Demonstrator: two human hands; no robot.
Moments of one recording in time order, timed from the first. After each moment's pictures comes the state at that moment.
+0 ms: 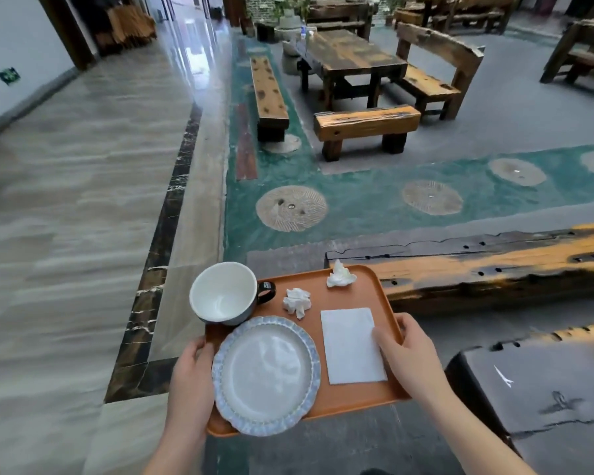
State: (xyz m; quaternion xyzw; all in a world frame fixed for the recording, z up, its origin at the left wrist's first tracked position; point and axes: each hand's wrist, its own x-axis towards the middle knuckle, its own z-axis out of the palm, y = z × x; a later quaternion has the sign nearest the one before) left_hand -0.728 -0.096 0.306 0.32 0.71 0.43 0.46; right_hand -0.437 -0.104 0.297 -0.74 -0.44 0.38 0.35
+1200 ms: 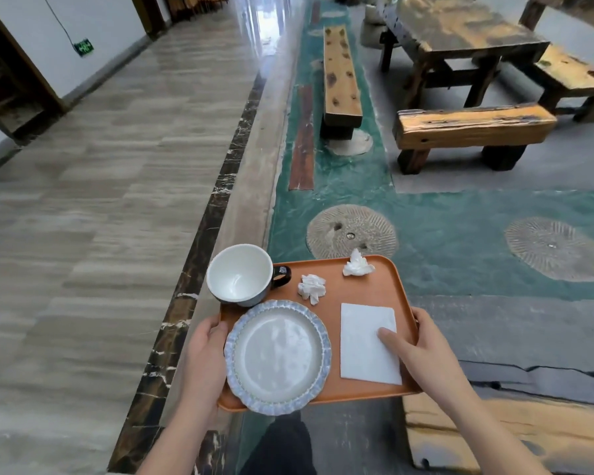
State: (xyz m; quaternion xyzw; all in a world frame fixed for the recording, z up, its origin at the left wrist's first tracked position) left_hand -0.771 0.449 0.284 0.29 0.73 0.46 0.41; right_hand -0.472 0.479 0.276 -0.66 -0.49 0.48 0.31
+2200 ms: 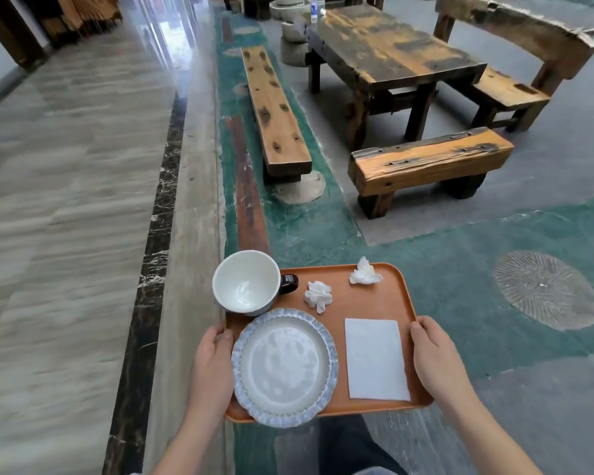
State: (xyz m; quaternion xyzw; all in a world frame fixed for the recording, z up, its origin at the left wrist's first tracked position) left_hand -0.791 1.099 0.266 0.38 0.71 0.37 0.46; right_hand -0.497 1.057 0.269 -0.79 -0.36 0.36 0.33
